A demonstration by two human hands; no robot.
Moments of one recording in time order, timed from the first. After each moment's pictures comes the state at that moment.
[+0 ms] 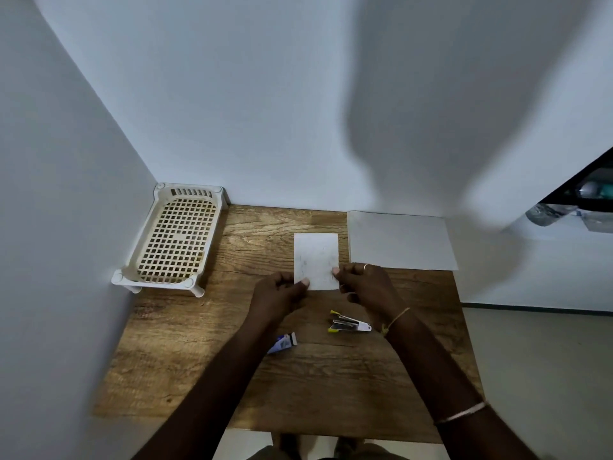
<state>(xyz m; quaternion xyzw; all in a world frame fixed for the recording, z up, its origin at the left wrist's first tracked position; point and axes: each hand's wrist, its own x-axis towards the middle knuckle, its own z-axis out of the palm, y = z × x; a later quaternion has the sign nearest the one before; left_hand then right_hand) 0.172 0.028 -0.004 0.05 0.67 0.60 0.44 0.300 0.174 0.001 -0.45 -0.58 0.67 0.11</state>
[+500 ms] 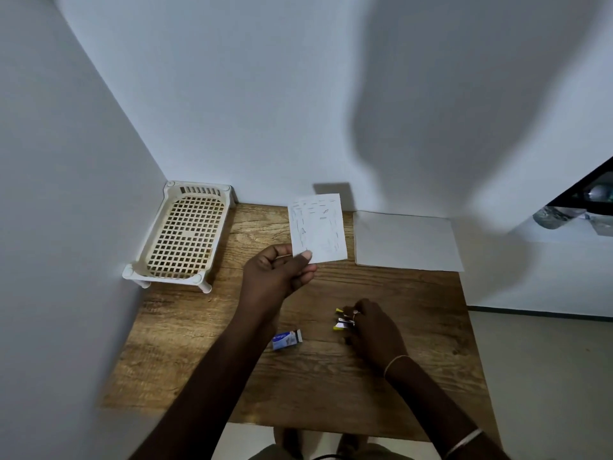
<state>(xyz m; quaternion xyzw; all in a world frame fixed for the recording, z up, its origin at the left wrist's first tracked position) 0.172 0.017 0.066 0.05 0.57 0.72 0.40 0.354 0.143 -0.082 -0.30 -0.93 0.17 -0.08</state>
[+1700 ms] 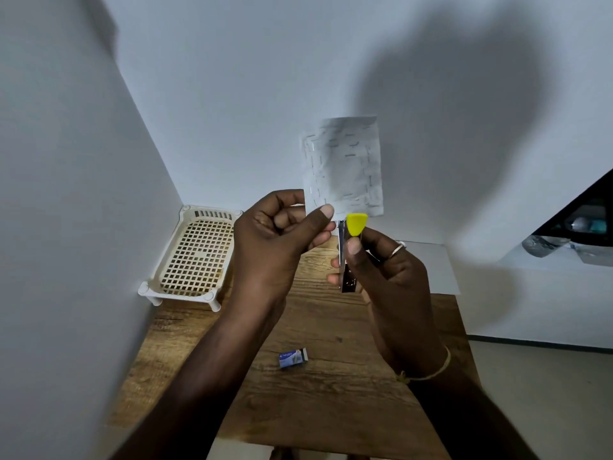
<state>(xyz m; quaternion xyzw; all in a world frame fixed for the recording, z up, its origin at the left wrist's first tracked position) 0.178 0.005 0.197 0.23 0.51 0.79 0.25 0.303 0.076 0.177 -0.25 -0.58 0.68 0.36</state>
